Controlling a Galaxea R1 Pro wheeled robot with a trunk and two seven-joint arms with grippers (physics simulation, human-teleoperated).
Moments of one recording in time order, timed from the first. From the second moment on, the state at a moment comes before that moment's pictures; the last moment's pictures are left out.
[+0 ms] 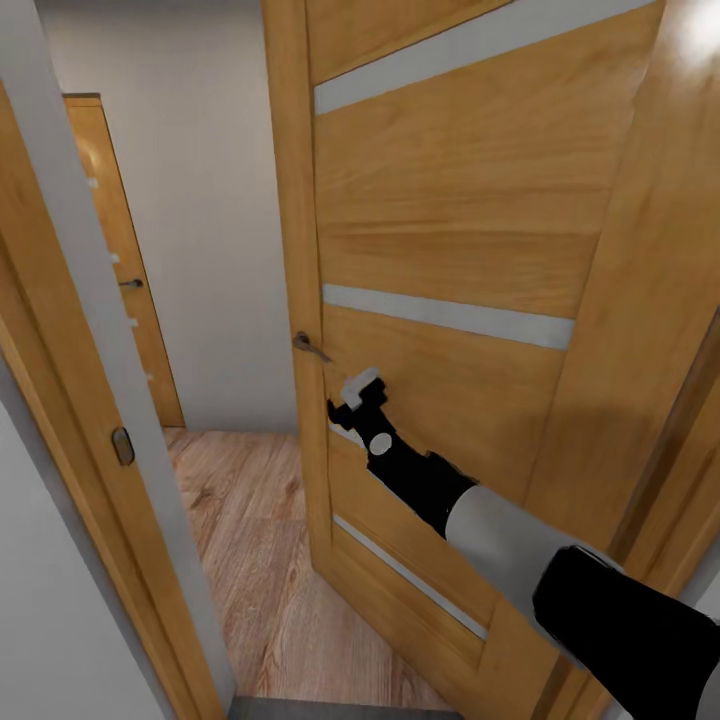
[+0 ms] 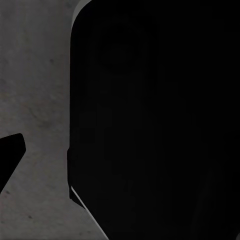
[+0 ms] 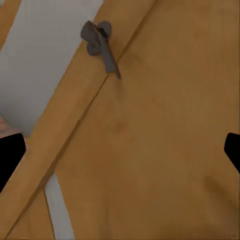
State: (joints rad) left arm 0.00 0.00 0.01 -0.02 0.08 0.00 0.00; right arm -1.11 0.17 0.91 -0.57 -0.12 0.04 -0.29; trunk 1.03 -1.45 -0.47
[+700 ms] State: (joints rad) left arm 0.00 0.00 0.01 -0.02 0.08 0.00 0.00; right arm -0.96 0.17 1.12 -0.76 -0.14 0.19 -0.38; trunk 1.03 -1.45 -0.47
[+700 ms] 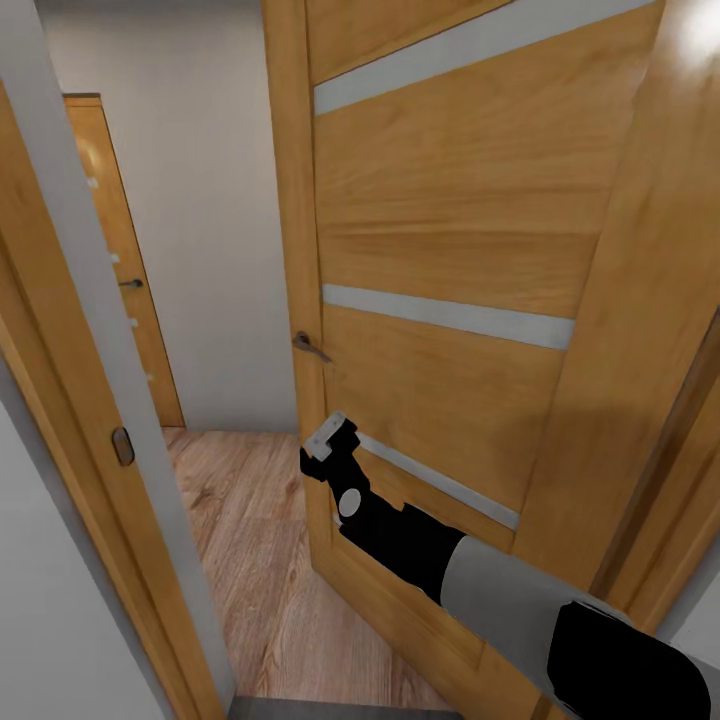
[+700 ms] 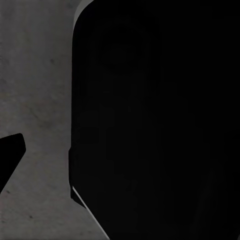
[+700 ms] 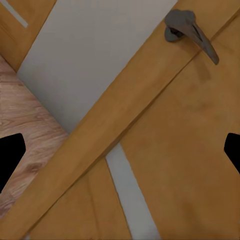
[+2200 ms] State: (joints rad) left arm 0.00 0.00 0.01 -0.02 0.08 0.00 0.00; right arm -1.04 0.17 1.01 -0.55 -0.12 0.11 -0.48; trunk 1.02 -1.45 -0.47
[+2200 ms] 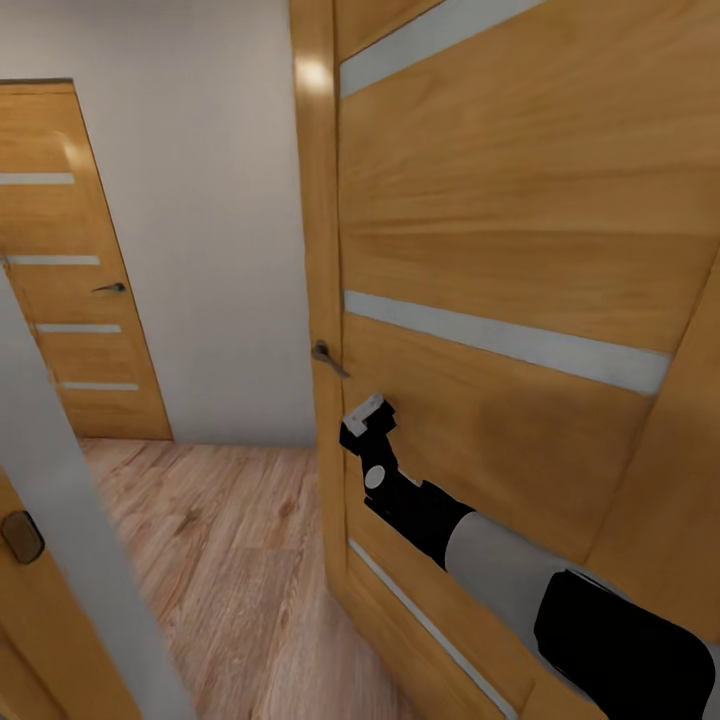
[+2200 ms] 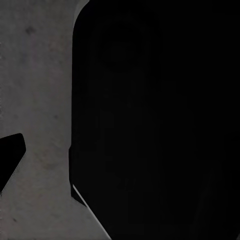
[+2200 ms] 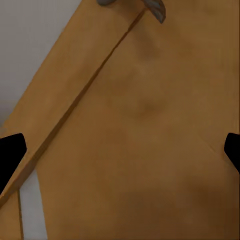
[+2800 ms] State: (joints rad) left arm 0.00 0.00 0.01 -0.02 0.08 0.00 0.00; right arm -1.04 0.17 1.02 -0.48 -0.12 0.07 -0.48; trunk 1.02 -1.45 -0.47
